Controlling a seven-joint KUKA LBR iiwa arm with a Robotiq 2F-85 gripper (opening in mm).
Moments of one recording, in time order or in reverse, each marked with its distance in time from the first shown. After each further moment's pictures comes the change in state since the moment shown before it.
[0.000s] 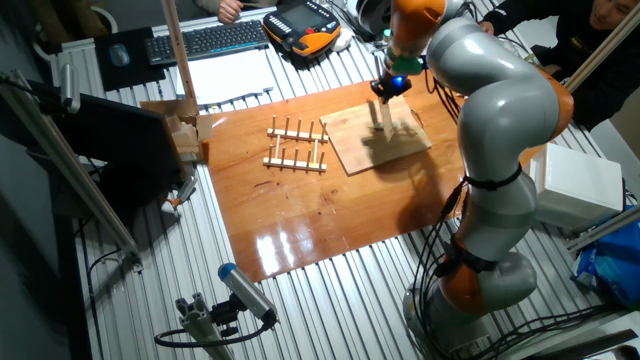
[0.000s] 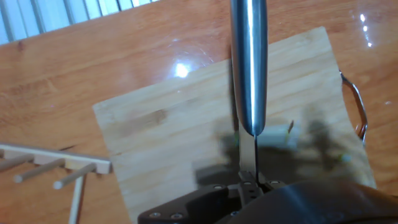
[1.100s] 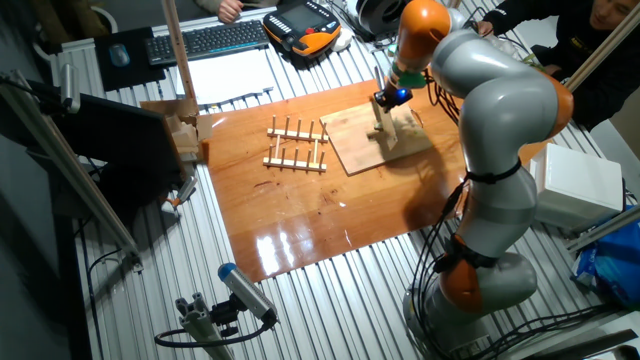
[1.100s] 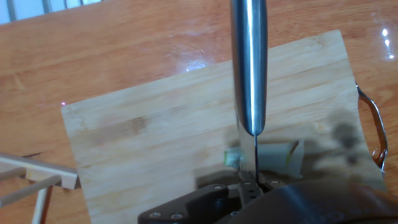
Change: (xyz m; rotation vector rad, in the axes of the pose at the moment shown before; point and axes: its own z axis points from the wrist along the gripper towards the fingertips) arm -0.006 -0.016 0.063 -0.023 -0.023 -0.039
